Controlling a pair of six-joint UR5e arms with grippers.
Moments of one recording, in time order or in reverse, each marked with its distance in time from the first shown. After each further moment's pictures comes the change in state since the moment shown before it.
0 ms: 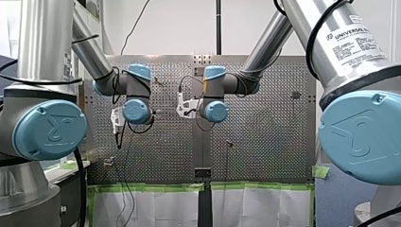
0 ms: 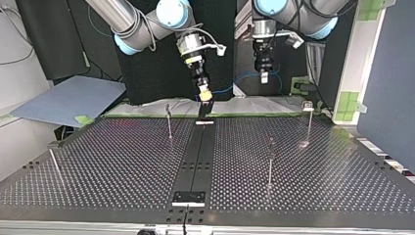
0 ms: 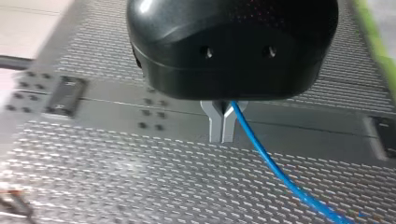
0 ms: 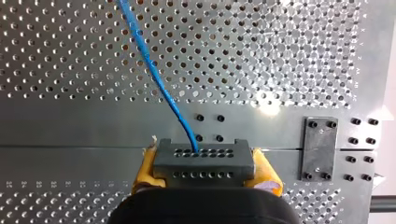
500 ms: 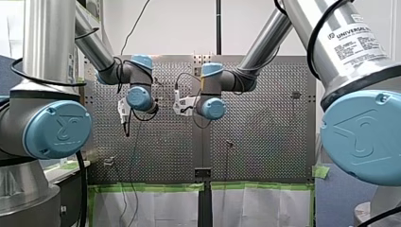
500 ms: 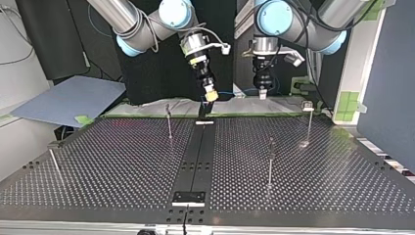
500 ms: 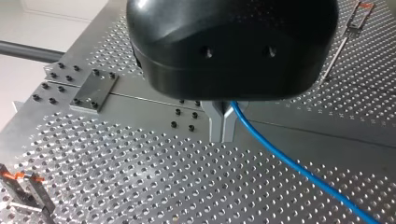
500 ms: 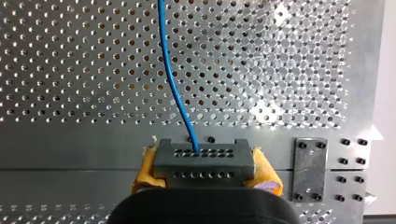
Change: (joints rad) left arm 0.074 0.007 0.129 -0.146 0.123 -0.053; right arm 0.018 -0.003 -0.033 0.033 -0.025 0.001
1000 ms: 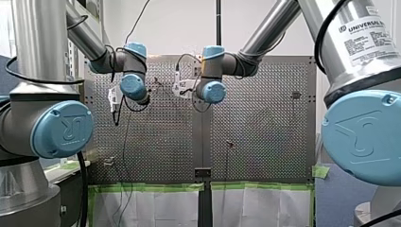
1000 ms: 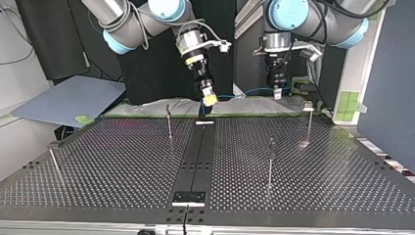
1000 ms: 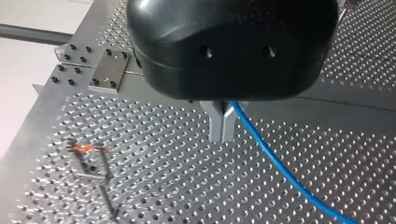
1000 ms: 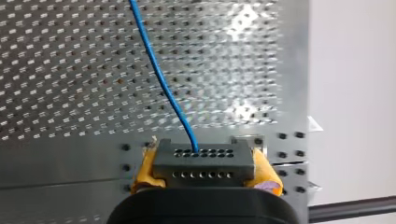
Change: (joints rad) left arm 0.045 0.126 0.005 -0.138 -0.041 0.075; right arm 0.001 -0.107 -0.027 0.056 -0.014 0.050
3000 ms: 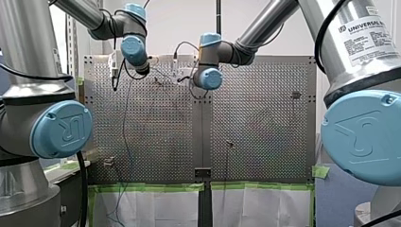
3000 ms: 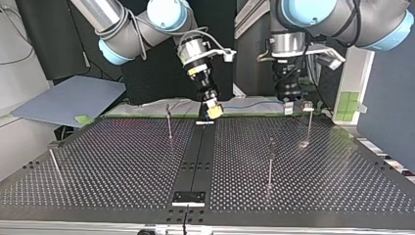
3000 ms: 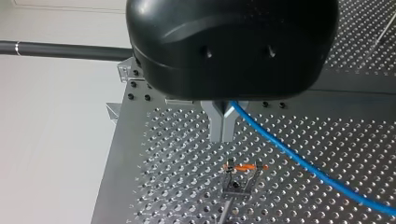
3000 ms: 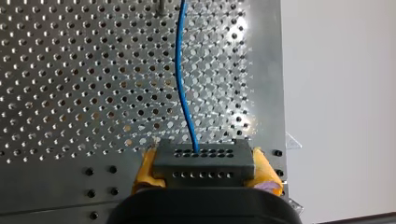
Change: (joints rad) left arm -0.013 0.114 0.235 -0.292 -0.018 0.077; right arm 0.000 0.008 -0.136 0.125 -0.025 0.019
